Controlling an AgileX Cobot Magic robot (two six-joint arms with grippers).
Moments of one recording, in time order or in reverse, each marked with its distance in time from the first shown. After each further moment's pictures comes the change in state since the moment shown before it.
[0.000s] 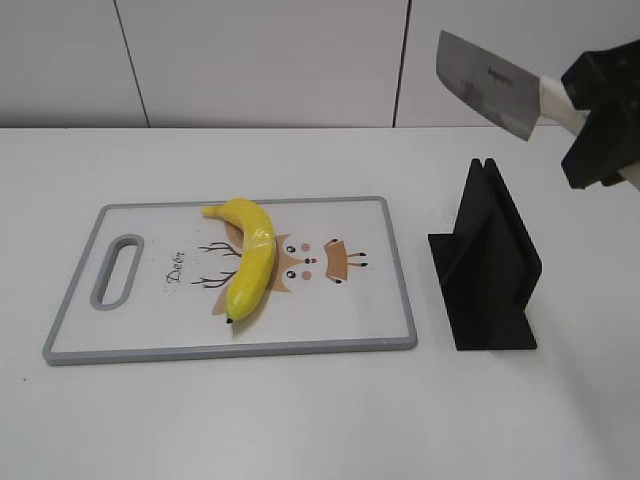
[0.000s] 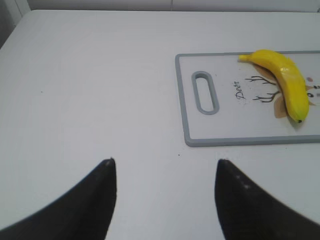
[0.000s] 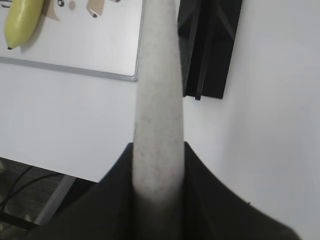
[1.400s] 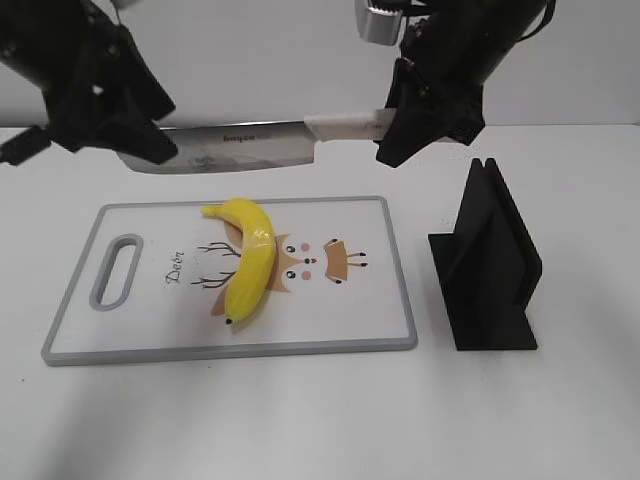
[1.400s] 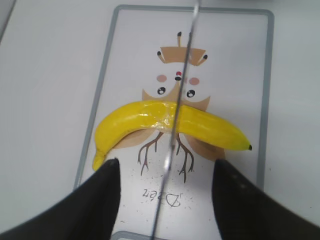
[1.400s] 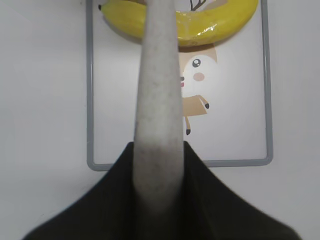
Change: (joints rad) left arm -0.218 1.634 -0.868 -0.531 -0.091 1.419; right arm 0.000 0.618 -0.499 0.320 0.054 -1.477
